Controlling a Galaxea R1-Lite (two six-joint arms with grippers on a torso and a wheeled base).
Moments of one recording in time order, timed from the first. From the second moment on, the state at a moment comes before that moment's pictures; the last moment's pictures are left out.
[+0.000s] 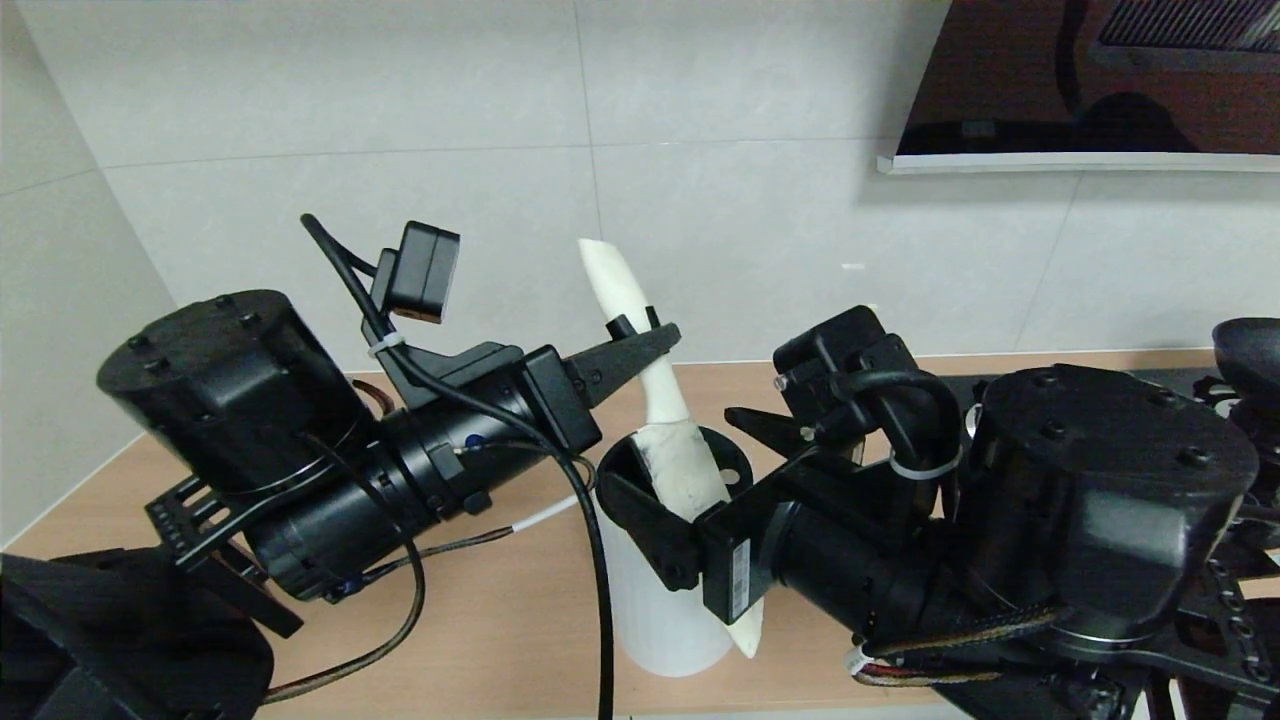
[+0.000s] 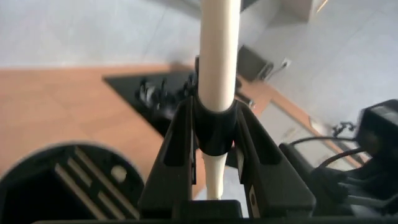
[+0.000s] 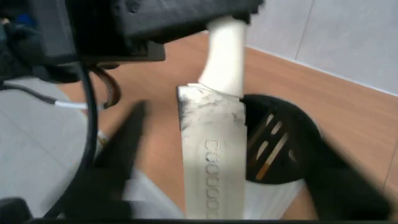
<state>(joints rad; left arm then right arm) -0.62 1.67 -0.66 -1.22 -0.28 -0.61 1.06 1.70 -0.81 -0.87 -0.31 0.05</state>
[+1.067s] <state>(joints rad) -0.65 1.41 -0.96 -0.64 0.18 -0.33 0.50 1.53 -0.72 -0.71 -0.19 0.10</state>
